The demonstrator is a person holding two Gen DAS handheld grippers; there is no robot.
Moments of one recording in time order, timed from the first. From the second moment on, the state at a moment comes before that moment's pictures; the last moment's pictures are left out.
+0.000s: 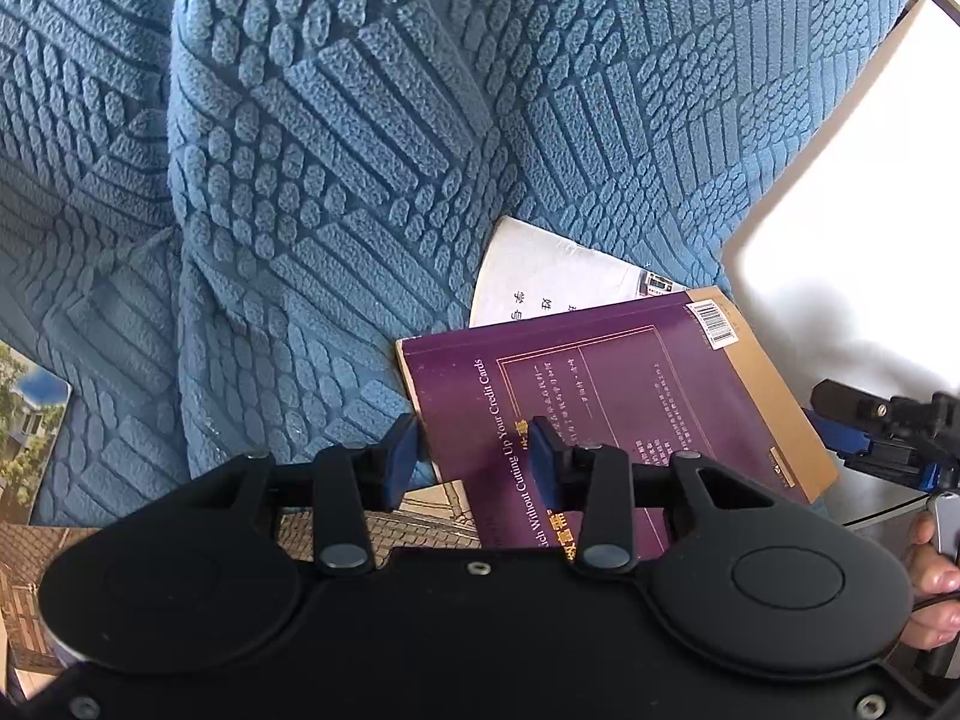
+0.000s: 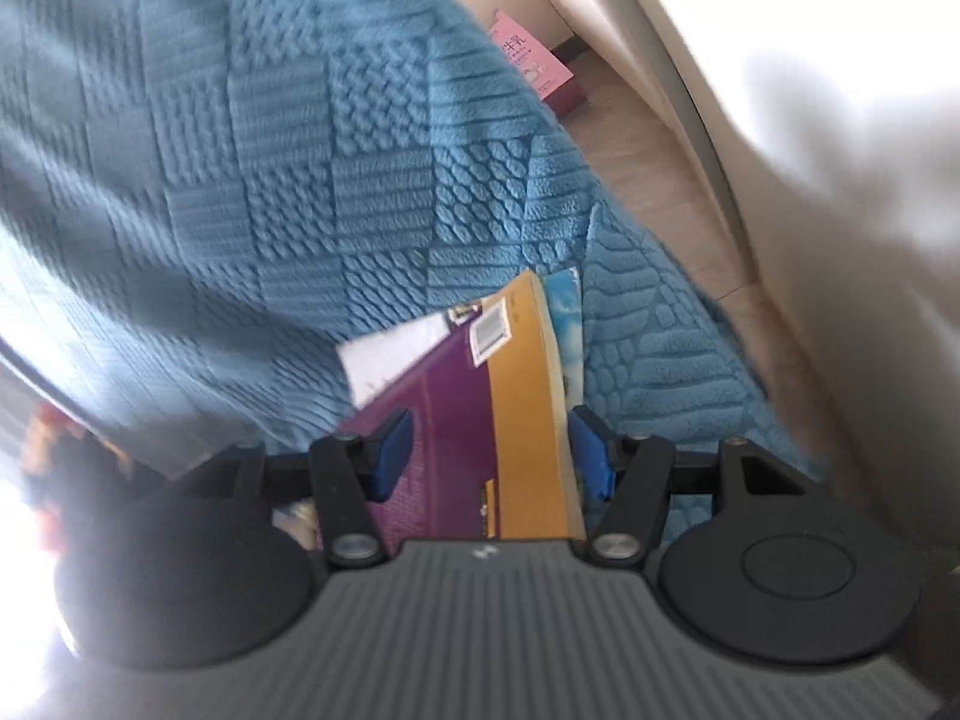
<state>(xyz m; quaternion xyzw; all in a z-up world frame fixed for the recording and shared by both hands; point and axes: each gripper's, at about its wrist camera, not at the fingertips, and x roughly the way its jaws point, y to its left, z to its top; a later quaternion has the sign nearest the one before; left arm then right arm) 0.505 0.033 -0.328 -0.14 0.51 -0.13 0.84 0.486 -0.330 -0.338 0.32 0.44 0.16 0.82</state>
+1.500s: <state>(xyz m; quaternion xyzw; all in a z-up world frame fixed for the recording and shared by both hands) 0.507 0.055 -0.333 -0.20 0.51 -0.16 0.82 0.462 -0.332 -0.347 0.40 0.40 0.22 0.79</state>
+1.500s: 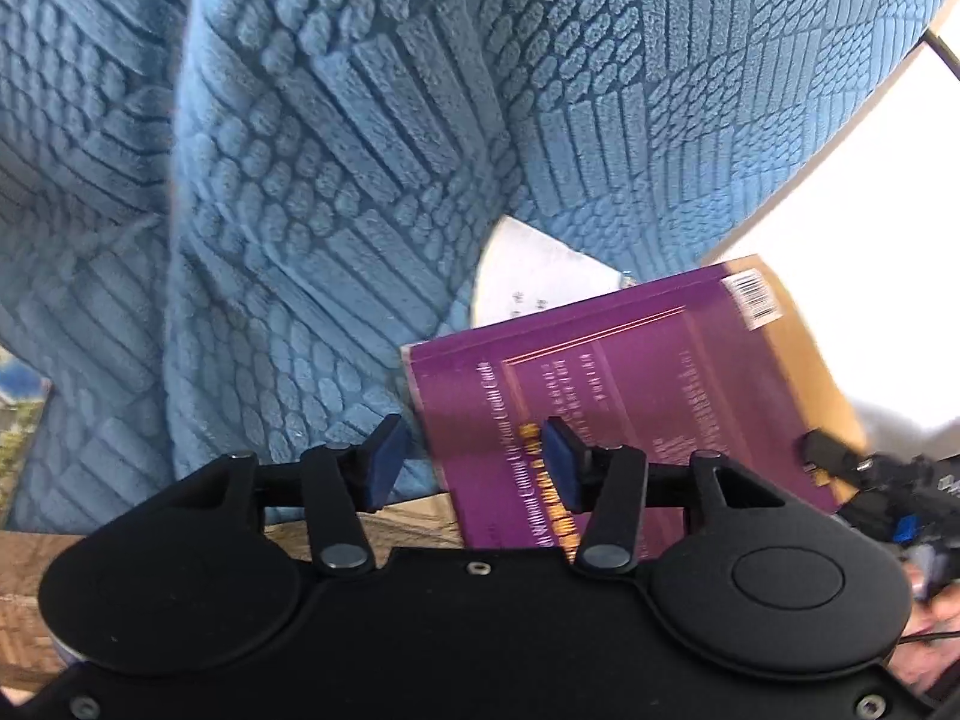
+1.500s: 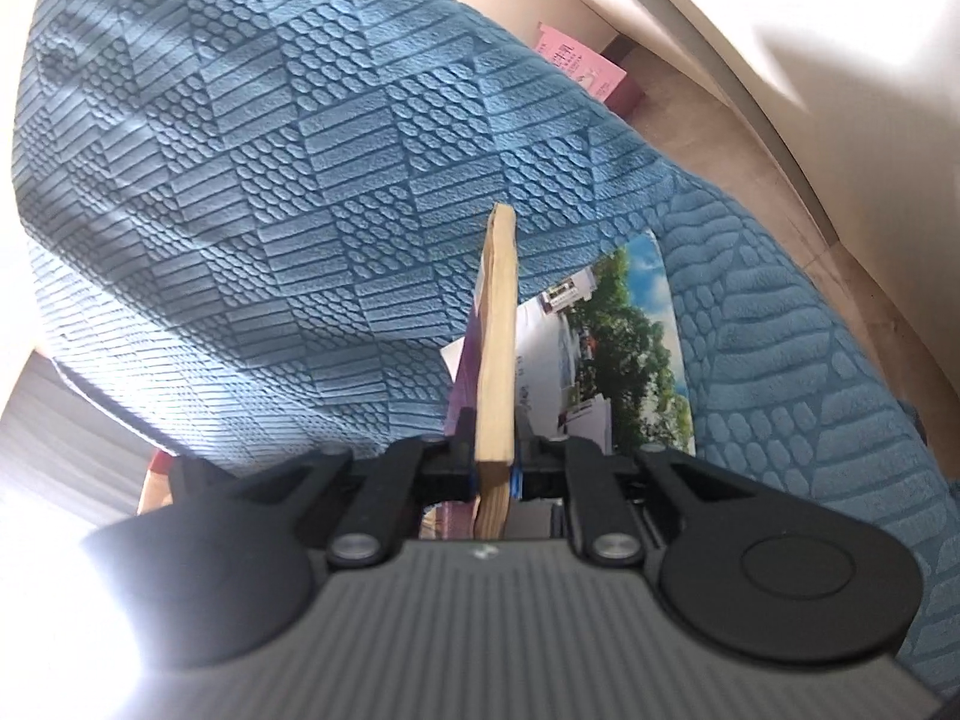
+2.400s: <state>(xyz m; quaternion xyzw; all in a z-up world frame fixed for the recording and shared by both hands) 0.489 0.057 -0.317 -0.23 0.51 -0.19 0.81 0.447 -0.318 -0.308 0.31 0.39 0.23 0.84</state>
